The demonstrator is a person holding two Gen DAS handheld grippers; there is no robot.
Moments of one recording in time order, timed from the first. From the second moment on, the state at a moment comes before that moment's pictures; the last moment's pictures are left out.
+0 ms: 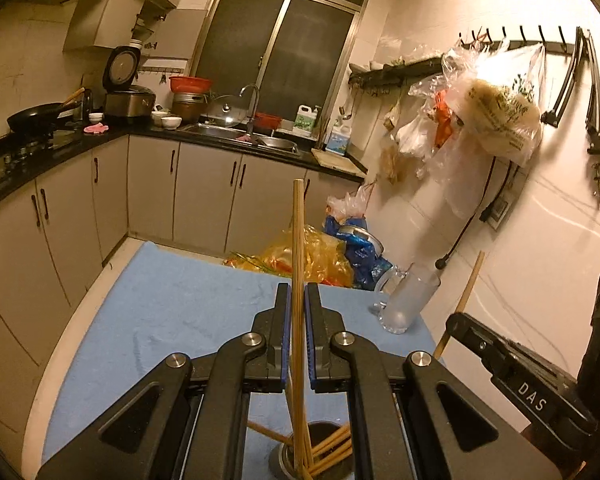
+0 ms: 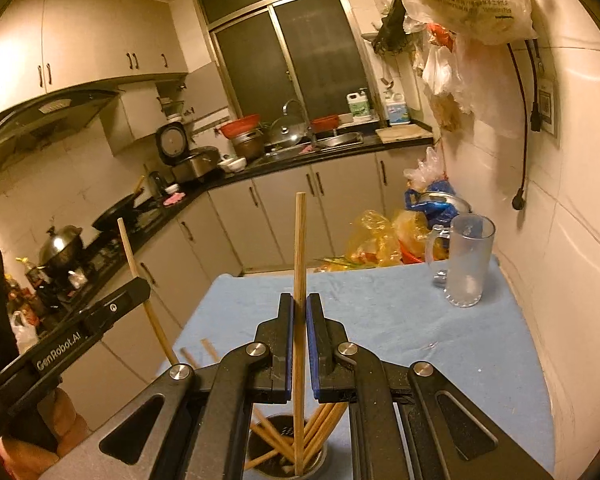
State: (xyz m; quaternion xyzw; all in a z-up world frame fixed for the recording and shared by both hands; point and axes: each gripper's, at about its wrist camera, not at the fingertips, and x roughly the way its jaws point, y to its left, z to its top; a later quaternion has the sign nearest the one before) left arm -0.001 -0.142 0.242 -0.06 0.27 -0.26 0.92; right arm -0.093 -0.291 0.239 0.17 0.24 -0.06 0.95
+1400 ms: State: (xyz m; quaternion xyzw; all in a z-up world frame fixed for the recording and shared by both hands) left arm -0.097 -0.078 0.220 -0.03 0.32 -0.17 0.93; right arm -0.182 -0.290 0.209 0.16 0.33 -0.01 0.93
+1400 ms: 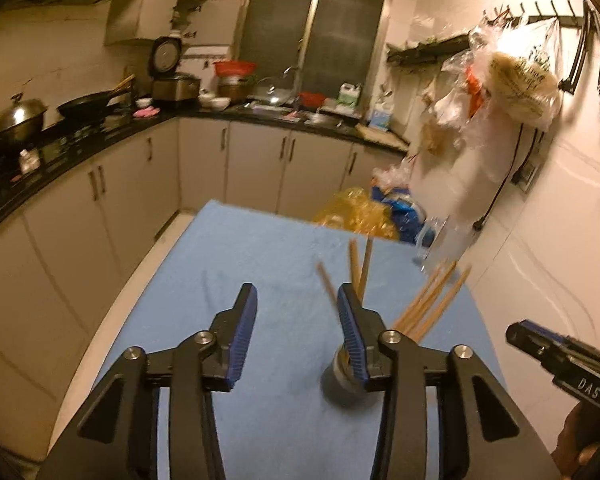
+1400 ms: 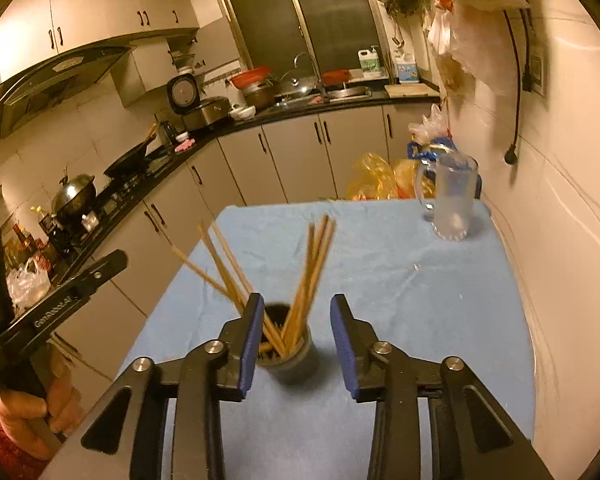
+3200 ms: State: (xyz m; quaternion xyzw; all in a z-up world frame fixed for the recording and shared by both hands) left arm -0.233 0.039 0.193 0.06 0.42 -0.02 0.90; right arm -0.206 -0.149 0.185 0.09 0.40 0.07 0.91
